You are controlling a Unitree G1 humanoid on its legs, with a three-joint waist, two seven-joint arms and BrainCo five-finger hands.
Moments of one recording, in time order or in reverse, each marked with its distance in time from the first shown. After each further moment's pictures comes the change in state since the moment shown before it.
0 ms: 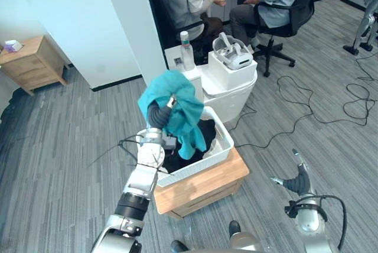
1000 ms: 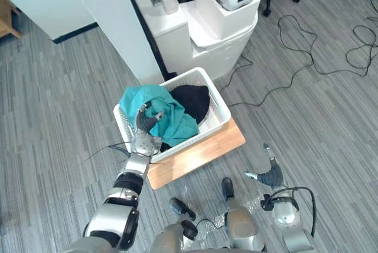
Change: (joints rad) left arm -0.207 0.065 0.136 0.433 -0.128 0.078 0.011; right arm -0.065 0.047 0.152 0.047 0.078 -0.034 0.022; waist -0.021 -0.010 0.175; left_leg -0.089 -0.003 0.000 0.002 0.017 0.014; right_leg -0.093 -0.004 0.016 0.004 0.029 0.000
